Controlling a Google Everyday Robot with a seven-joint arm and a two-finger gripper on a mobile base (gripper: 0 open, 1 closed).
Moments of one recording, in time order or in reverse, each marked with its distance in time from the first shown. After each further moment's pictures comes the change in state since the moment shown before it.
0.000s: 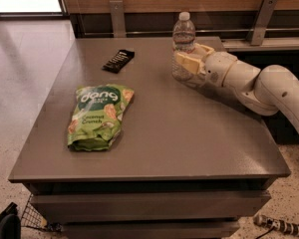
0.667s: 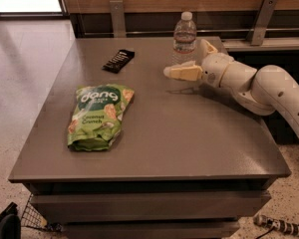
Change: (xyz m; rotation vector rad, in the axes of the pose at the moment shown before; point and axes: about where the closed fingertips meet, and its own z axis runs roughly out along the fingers) arm -0.001 0.004 0.005 -0.009 -0.001 0.000
